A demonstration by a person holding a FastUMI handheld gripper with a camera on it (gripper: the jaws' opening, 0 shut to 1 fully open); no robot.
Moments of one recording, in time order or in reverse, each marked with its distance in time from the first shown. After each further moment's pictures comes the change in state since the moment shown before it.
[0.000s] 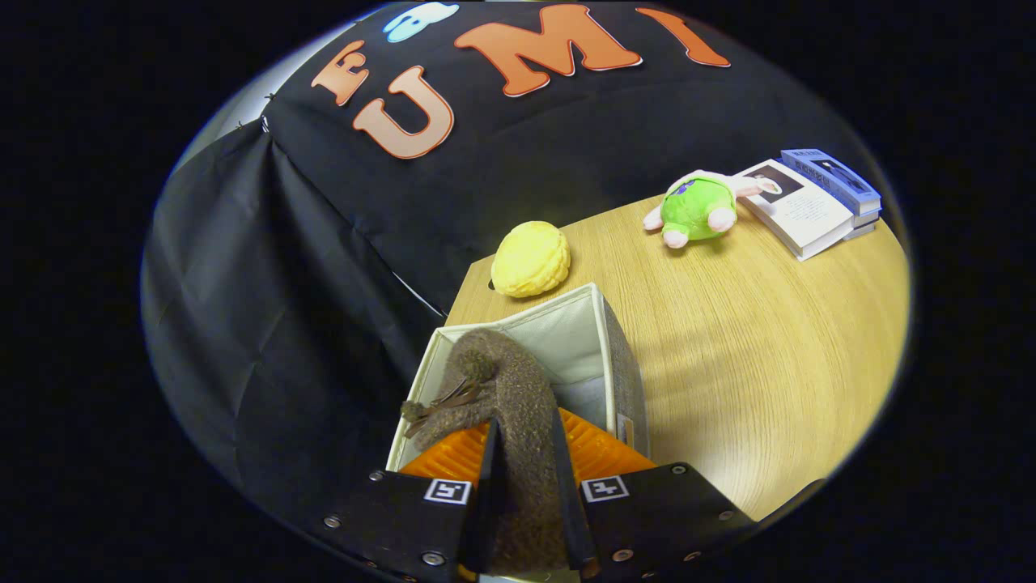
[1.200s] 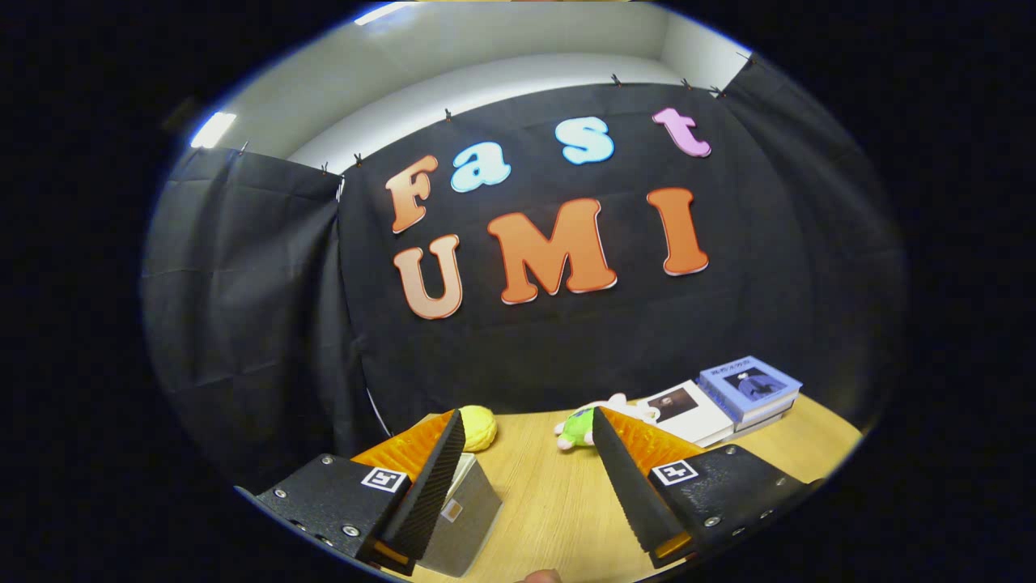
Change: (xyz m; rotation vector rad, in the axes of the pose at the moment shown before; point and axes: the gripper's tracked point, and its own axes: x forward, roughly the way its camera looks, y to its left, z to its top) arm -0.219 -0.086 0.143 -0.327 -0.764 -0.085
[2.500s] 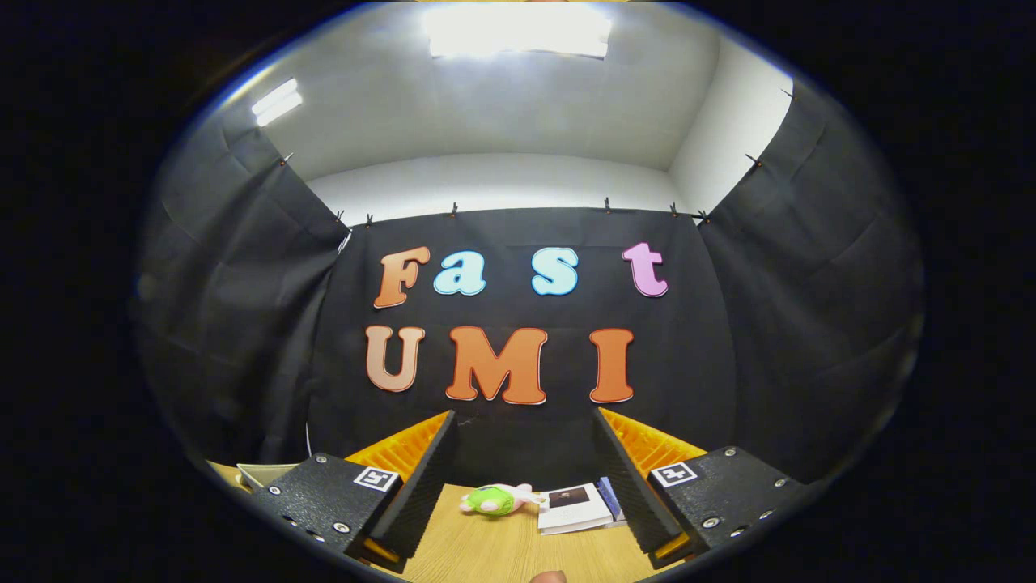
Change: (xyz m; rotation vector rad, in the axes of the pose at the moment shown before) arm -0.115 -0.091 0.090 -0.214 -0.379 -0.114
